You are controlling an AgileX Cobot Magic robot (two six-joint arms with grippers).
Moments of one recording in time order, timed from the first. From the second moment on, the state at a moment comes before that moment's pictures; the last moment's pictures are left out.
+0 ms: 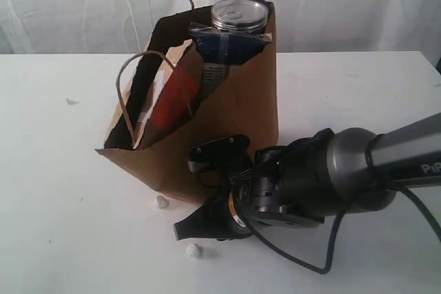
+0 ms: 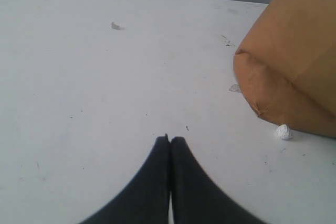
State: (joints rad) left arm -0.15 0.00 0.02 -0.26 0.34 0.08; right arm 0.87 1.85 -0.88 -0.68 0.23 1.08
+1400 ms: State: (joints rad) left arm -0.15 0.00 0.02 -0.26 0.34 0.08; right arm 1.09 1.20 -1.25 -0.68 0.73 0.78
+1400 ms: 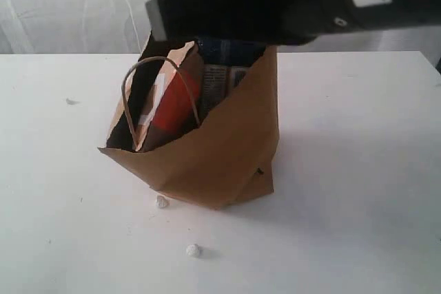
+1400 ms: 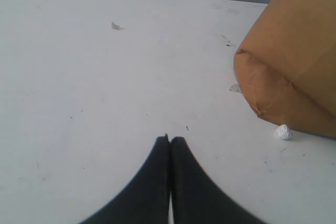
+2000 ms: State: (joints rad) left arm -0.15 0.00 0.02 -0.26 0.34 0.08; right arm 0.93 1.56 -1.47 -0.68 0.71 0.66
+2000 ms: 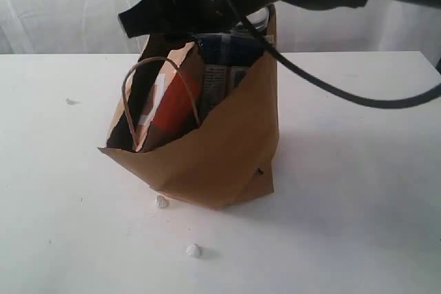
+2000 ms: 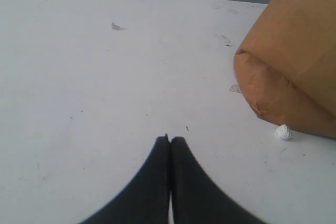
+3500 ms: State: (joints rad) left arm -0.15 0.00 0.02 -0.26 0.34 0.08; right arm 1.28 1.05 -0.65 -0.49 0.61 1.04
